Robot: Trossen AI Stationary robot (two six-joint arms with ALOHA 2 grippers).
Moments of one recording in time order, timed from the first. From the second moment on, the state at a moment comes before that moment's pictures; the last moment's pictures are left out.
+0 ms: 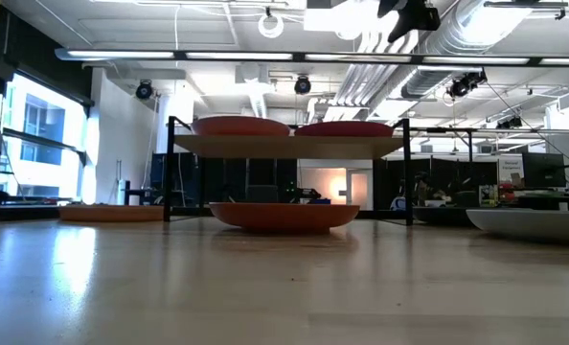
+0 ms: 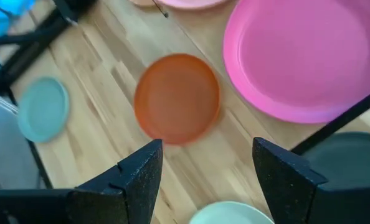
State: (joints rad) left arm 0.24 1.18 1.65 -1.04 -0.12 0.03; right arm -0.41 1.44 1.80 -1.35 -0.18 0.33
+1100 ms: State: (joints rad) left arm 0.05 0.68 0.76 -0.06 -0.19 -0.22; right arm -0.14 0.89 0.85 -0.35 -0.15 0.61
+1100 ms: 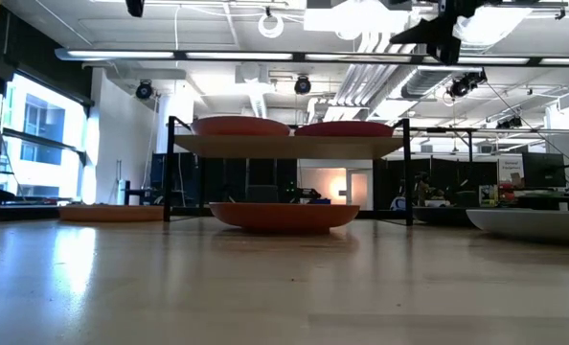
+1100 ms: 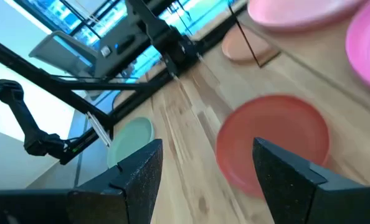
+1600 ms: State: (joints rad) left arm 0.04 0.68 0.76 -0.05 -0.17 -0.21; right arm -0.14 0.89 0.84 -0.24 -0.18 0.62
